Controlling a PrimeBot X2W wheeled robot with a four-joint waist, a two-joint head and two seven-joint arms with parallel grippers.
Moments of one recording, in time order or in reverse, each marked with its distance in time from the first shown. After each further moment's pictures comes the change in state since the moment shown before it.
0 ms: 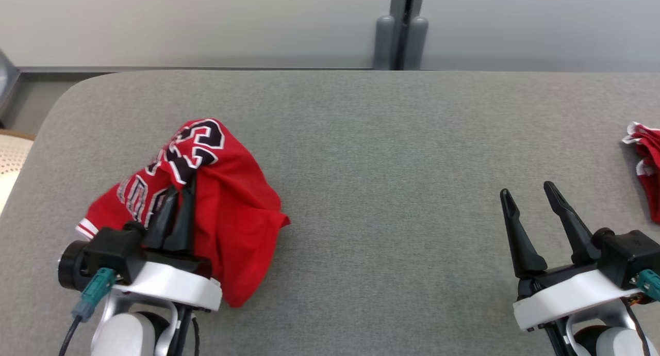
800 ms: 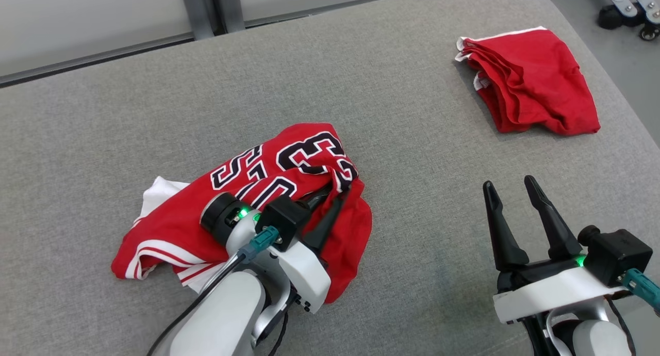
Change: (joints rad) left arm -0.285 0.010 -0.520 0.286 -0.048 -0.026 0.089; right arm -0.036 0.045 0.038 0.055 0.061 0.000 -0.078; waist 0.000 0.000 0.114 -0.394
